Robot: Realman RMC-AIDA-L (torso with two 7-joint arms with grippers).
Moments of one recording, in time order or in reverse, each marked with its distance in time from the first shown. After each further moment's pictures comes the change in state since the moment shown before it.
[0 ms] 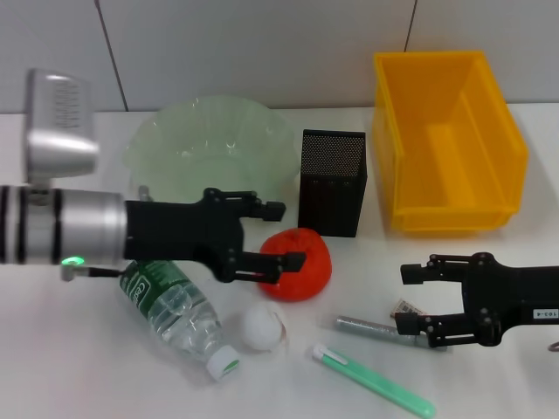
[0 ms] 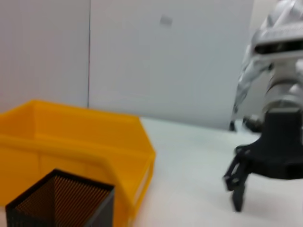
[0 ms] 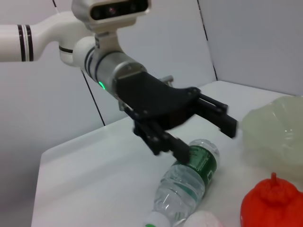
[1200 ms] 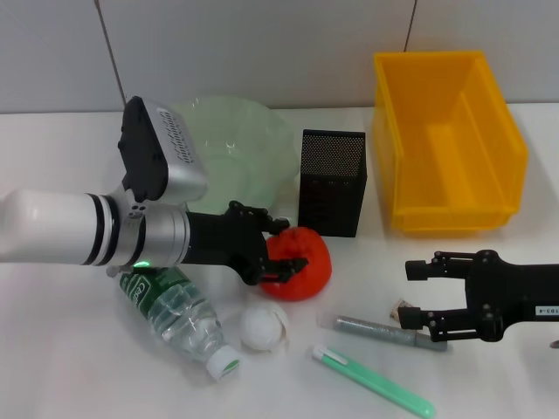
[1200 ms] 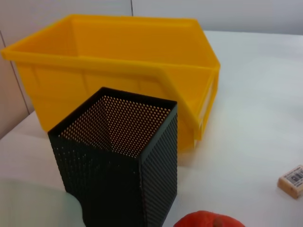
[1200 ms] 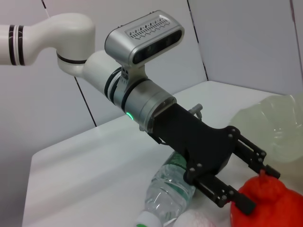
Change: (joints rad) left arm -0.082 -0.059 0.181 -0.074 0.111 -0.415 -0.008; right arm -0.004 -0.002 0.009 0.000 0.000 0.016 0.004
